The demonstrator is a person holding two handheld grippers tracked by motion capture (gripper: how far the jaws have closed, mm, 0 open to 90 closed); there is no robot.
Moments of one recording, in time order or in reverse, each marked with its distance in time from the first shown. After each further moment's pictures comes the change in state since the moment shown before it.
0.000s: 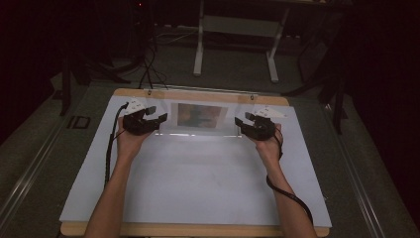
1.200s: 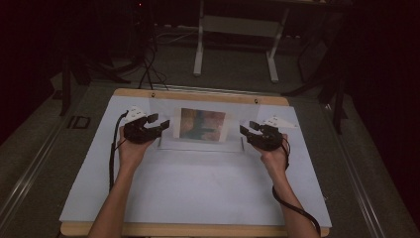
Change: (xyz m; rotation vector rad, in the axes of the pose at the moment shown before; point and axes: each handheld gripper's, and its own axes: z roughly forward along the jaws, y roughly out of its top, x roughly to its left) left arm -0.024 -0.010 -0.019 -0.015 -0.021 -0.064; right arm 0.007 -0.015 -0.035 -0.005 0.035 0.072
